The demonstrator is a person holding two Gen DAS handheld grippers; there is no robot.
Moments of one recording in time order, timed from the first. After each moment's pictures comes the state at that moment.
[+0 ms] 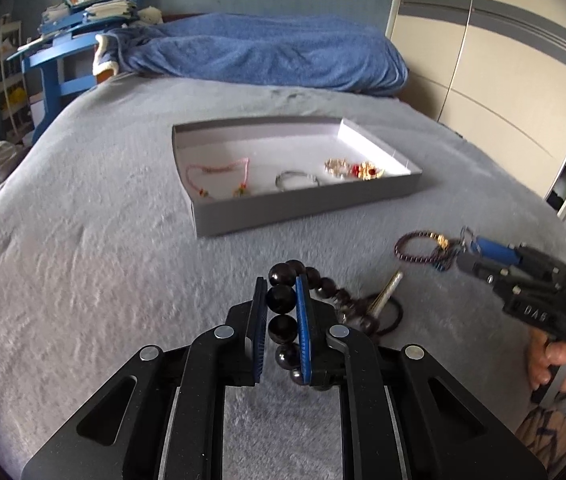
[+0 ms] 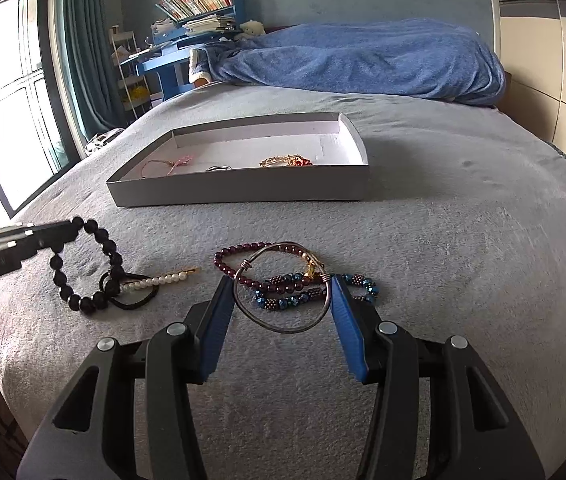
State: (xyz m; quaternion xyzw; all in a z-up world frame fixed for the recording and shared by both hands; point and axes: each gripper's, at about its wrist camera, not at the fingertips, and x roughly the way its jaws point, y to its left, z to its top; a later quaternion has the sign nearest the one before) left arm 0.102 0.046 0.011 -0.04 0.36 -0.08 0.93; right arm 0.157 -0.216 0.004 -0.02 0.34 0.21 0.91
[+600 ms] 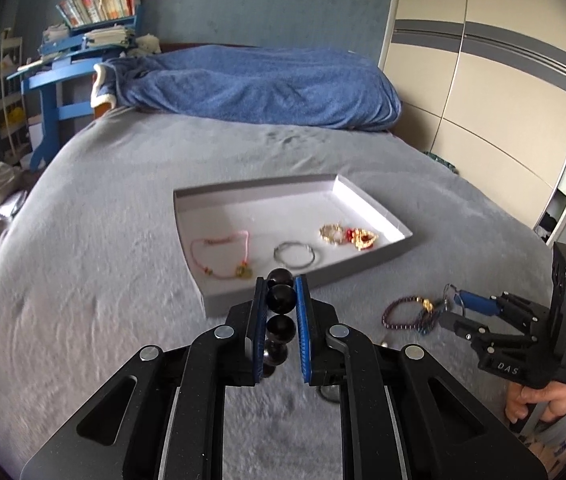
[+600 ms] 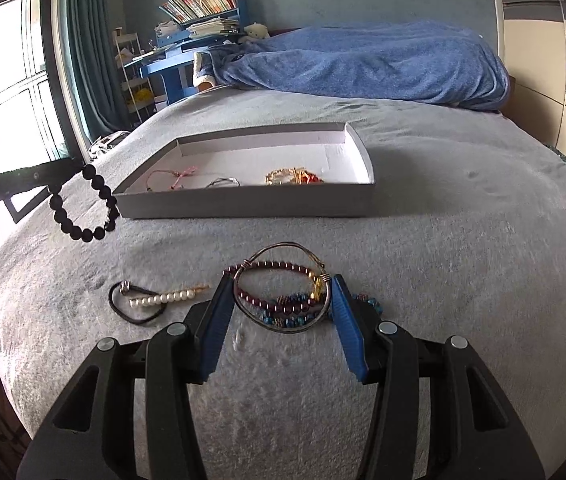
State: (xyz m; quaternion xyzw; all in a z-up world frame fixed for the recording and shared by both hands) left arm 0.125 0.053 0.066 -0.04 0.31 -0.09 0.95; right arm 0.164 -0.211 0.016 -0.02 0.34 0.22 0.91
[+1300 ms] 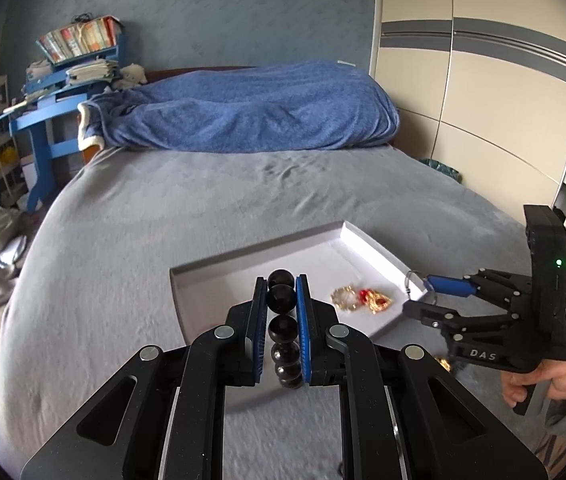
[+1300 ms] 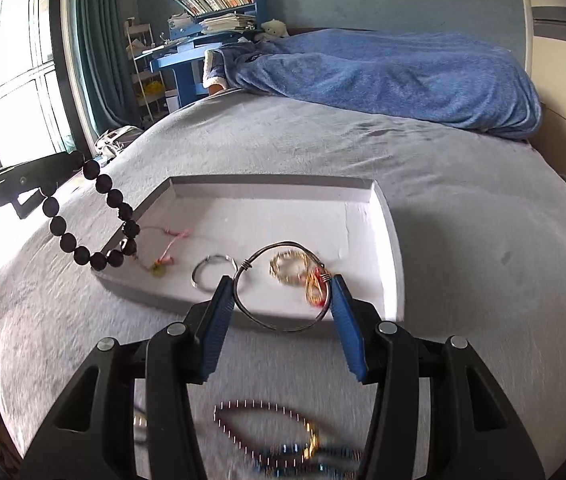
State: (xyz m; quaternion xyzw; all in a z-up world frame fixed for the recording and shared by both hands) left arm 0.199 0.048 0.109 0.00 0.29 -0.09 0.95; right arm 0.270 -0.167 0.056 -0.05 0.35 0.25 0.90
